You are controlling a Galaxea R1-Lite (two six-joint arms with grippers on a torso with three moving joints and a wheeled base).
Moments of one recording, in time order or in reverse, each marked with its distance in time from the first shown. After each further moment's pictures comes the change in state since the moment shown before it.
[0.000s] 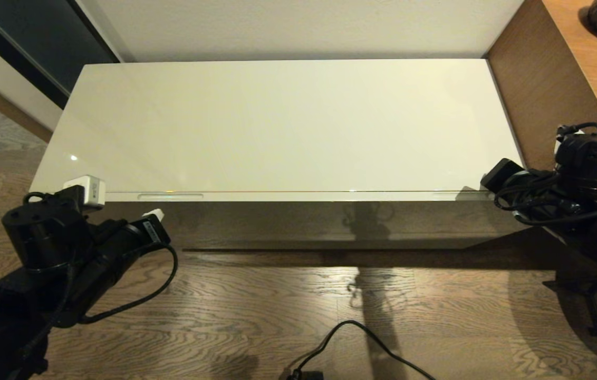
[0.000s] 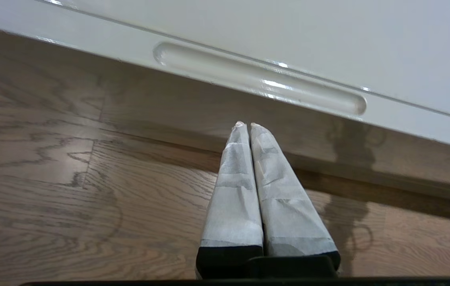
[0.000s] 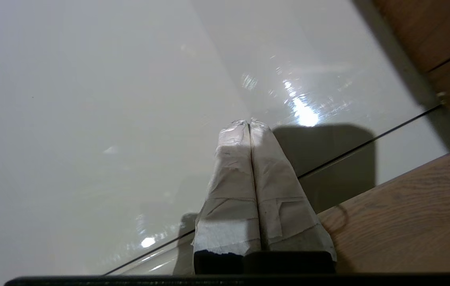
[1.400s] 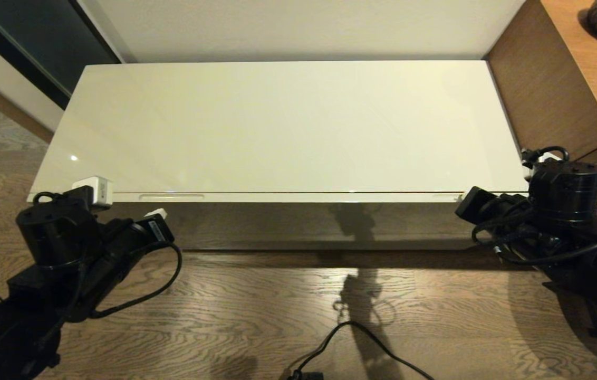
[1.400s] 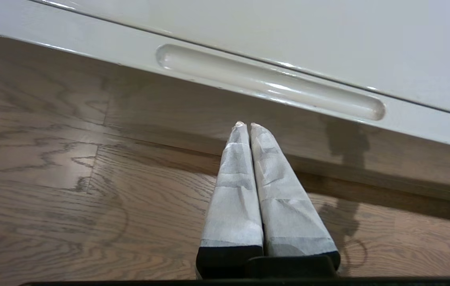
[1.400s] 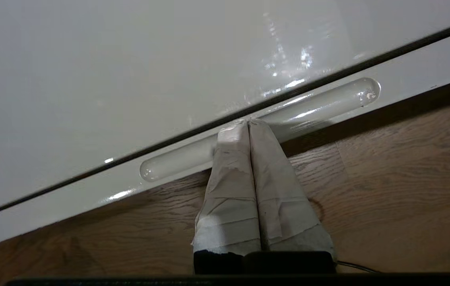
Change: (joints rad) left arm 0.008 0.054 -0.017 -0.045 0.003 0.020; right arm 0.143 0.001 0.143 0.010 -0.050 -0.073
